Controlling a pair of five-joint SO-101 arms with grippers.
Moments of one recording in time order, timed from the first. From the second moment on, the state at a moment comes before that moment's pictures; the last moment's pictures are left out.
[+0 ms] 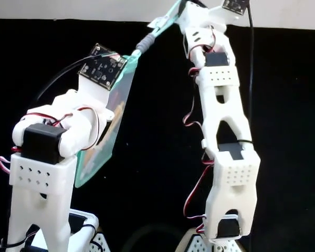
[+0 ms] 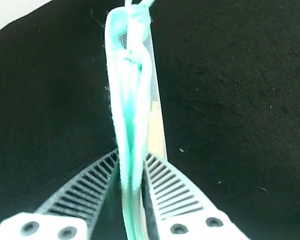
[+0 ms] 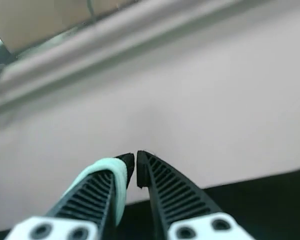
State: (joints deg) left arm 2.2 -40.4 8.2 92.6 -12.0; right arm -2.4 37.2 -39.2 15.0 -25.6
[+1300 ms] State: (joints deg) left arm 0.1 -39.9 8.6 92.7 -12.0; right arm -2.6 54.2 -50.8 16.6 -30.1
